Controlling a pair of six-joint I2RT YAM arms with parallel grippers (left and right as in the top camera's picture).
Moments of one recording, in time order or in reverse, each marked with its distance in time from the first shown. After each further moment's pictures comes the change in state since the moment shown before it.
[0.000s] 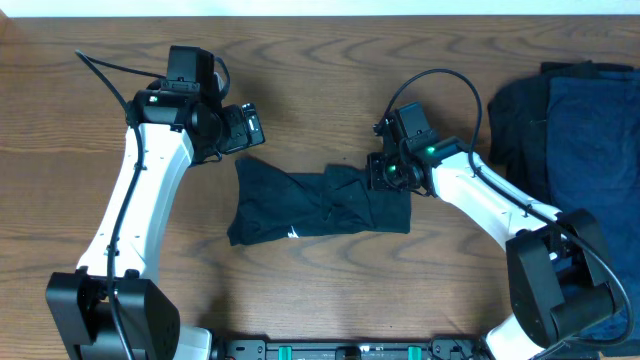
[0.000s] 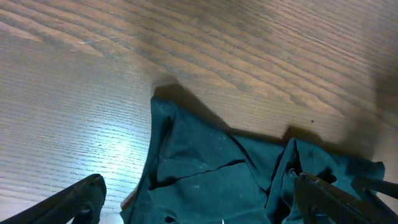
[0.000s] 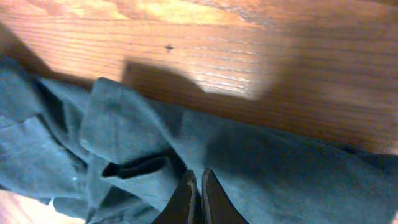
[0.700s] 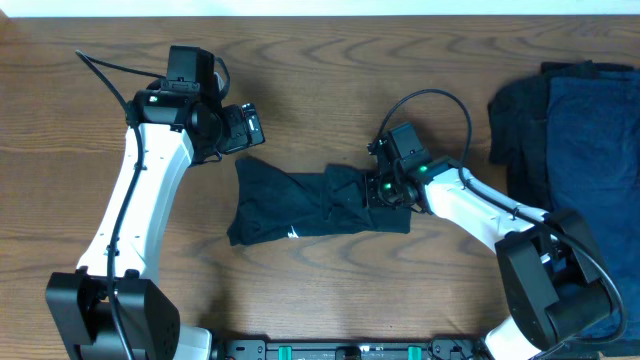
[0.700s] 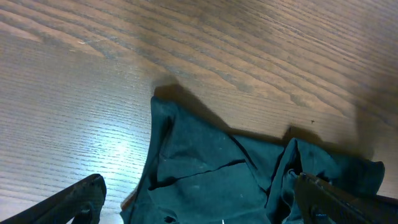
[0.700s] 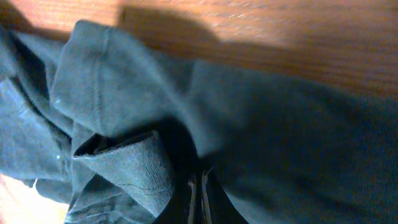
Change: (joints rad) left arm 0.000 0.000 0.000 0.000 0.000 0.000; right arm 0.050 0.000 -0.119 0.109 -0.042 0.027
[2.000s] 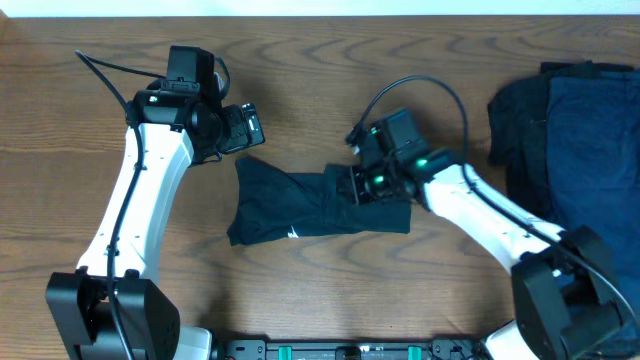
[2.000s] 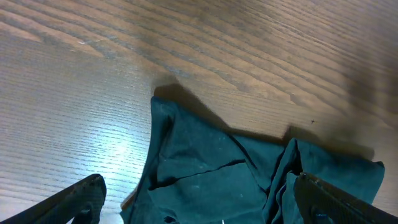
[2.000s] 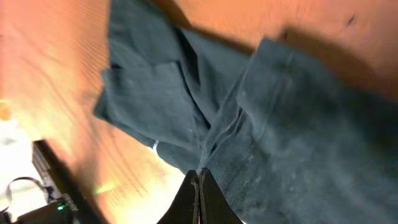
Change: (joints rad) left arm 0.000 0.000 0.000 0.000 0.000 0.000; right arm 0.045 -0.061 0.093 -0.064 -0.218 -0.069
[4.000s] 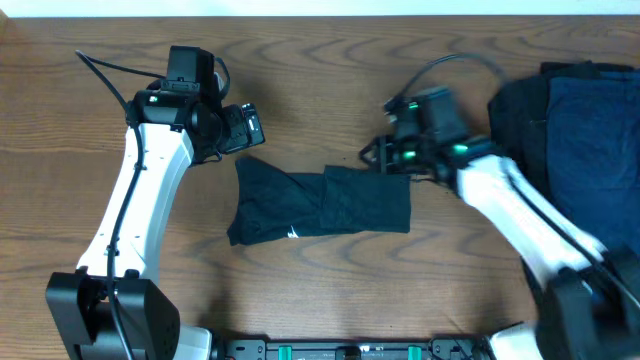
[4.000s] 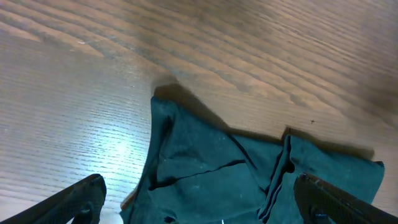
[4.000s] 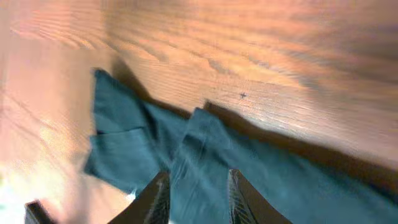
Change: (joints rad) left arm 0.000 0.000 0.000 0.000 0.000 0.000; right arm -0.186 -0.122 0.032 -0.026 0.058 0.011
